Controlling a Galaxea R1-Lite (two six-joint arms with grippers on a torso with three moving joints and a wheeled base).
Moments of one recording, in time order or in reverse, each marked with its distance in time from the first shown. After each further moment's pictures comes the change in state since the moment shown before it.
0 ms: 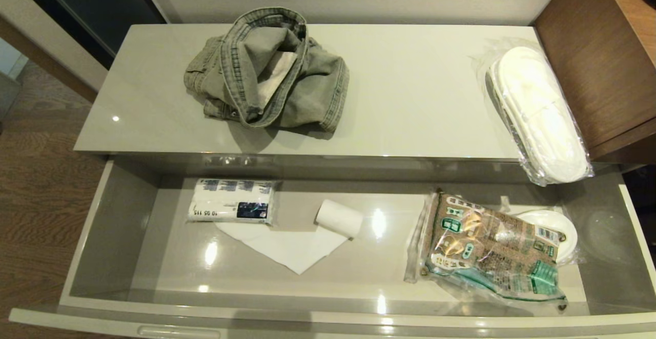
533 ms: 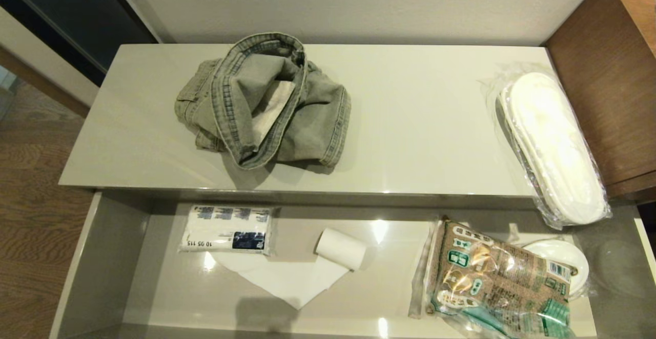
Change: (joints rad) left arm 0.000 0.000 0.000 0.000 0.000 0.000; right arm 0.000 0.000 -0.001 -0.001 0.000 0.000
